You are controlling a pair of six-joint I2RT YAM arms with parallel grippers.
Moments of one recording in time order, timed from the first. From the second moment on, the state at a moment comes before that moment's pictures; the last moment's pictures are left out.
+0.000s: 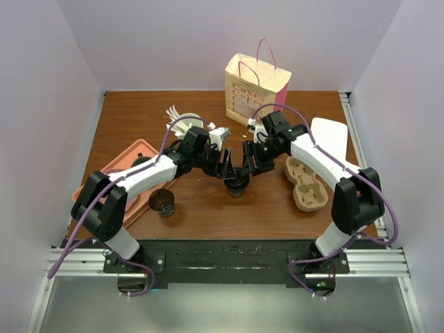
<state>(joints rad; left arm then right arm) -0.62 1.60 1.05 -0.17 0.43 -0.36 0.44 1.65 1.31 -0.80 -0.45 0.27</state>
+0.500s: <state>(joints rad) -0.62 1.62 1.04 -0.14 0.42 -0.35 0.42 1.64 1.19 -0.68 -0.53 0.25</state>
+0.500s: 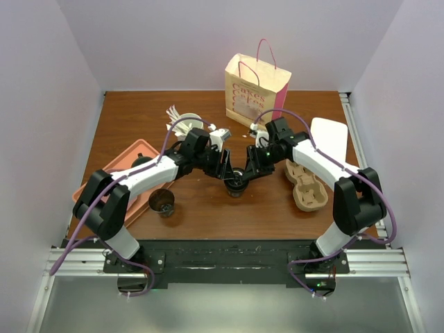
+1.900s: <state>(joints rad) -0.62 1.64 1.05 -0.17 0.39 -0.50 0.40 1.58 1.07 -0.50 -0.57 0.42</state>
